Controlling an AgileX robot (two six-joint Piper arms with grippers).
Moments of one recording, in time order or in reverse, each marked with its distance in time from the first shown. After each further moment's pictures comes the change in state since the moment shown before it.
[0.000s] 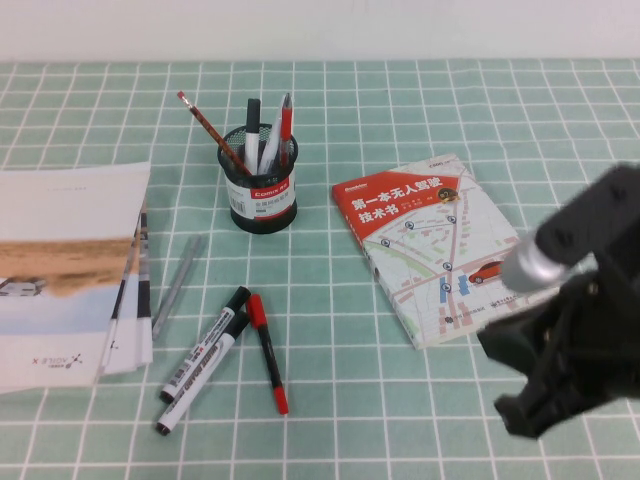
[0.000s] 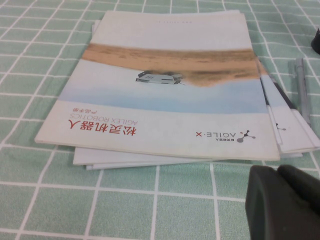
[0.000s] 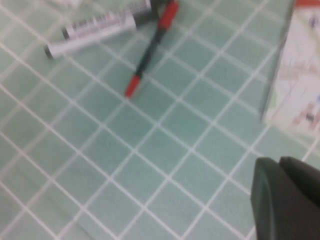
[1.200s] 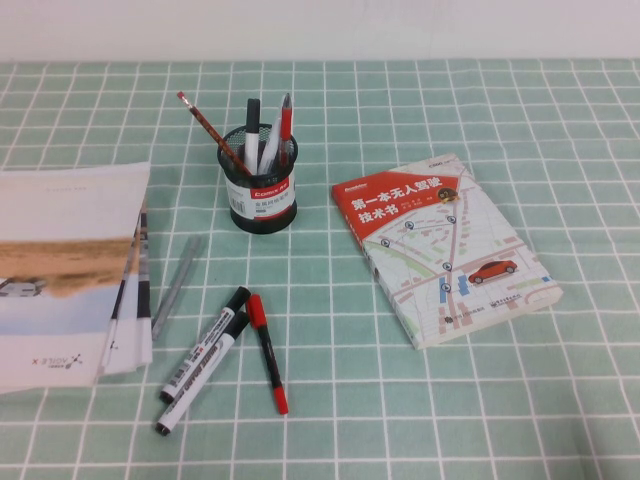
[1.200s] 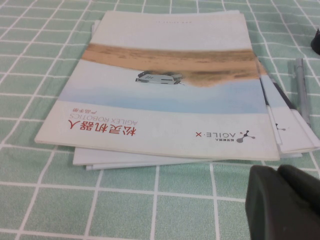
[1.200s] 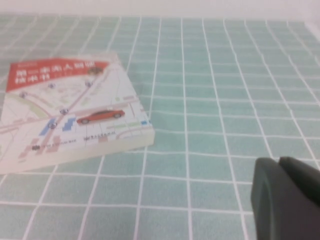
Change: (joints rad) right arm -0.679 -0.941 0.901 -0.060 -0.524 0.000; left arm 0.000 0.000 0.000 0.000 0.000 0.000
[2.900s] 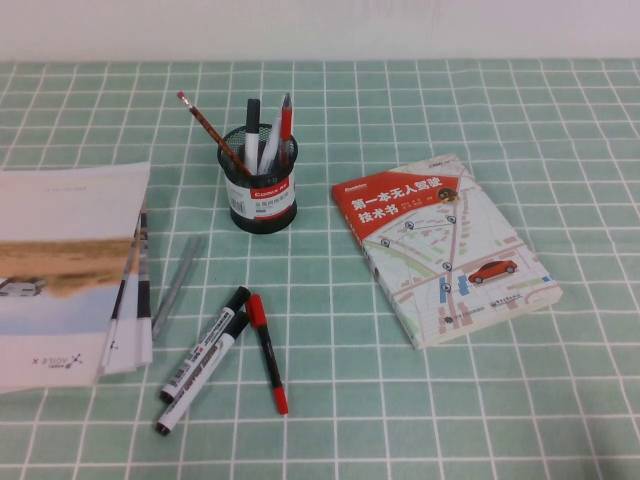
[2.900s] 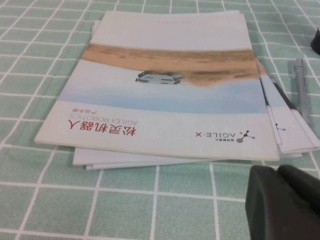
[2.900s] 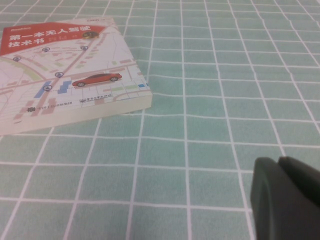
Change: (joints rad) right arm 0.000 -0.112 0.004 0.000 0.182 0.000; left arm 0.000 0.000 0.000 0.000 0.000 0.000
